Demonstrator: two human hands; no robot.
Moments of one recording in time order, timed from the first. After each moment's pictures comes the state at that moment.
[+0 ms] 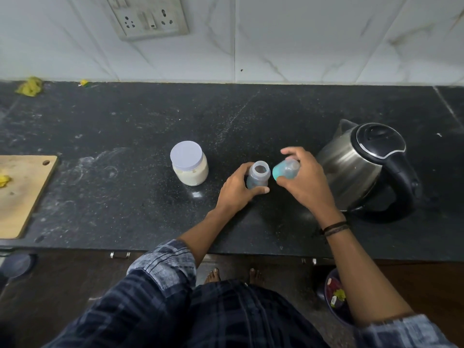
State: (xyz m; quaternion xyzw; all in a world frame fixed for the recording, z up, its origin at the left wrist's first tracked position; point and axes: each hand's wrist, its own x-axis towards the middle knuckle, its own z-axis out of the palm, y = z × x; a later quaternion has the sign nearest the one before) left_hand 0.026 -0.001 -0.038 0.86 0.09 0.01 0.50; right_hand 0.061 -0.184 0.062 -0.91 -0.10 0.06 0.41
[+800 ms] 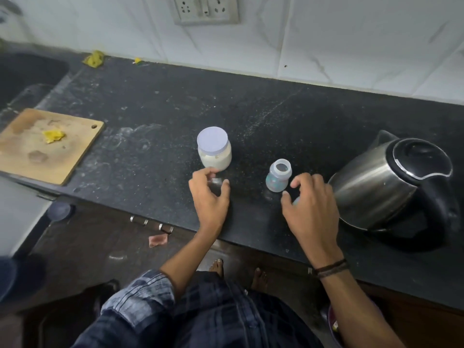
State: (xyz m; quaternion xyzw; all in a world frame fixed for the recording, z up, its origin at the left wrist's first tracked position) left_hand -0.065 0.013 -0.026 0.78 0.30 0.37 0.41; right_hand 0.002 -0.176 0.060 -0.96 -0.19 -0.05 0.22
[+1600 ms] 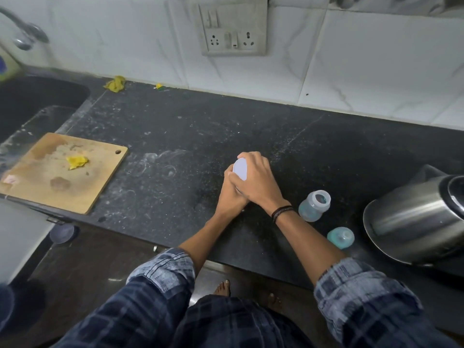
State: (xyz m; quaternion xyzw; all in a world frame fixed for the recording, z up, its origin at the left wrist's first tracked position) left_hand -0.008 0.119 -0.036 0.77 0.21 0.15 0.58; right_hand 0.060 0.040 0.023 -0.89 -0.31 0.09 0.32
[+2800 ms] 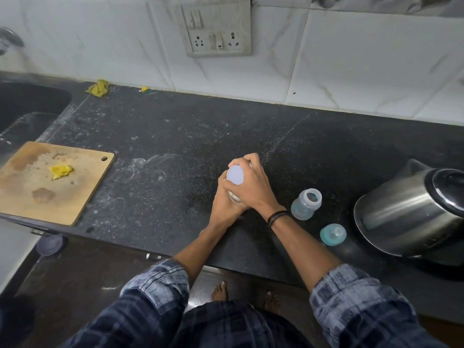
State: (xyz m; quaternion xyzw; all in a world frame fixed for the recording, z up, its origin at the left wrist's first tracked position) left_hand -0.017 0.113 -0.049 0.78 0.20 0.16 0.57; right_hand 0.058 0.031 0.017 -0.87 -0.29 0.06 0.39
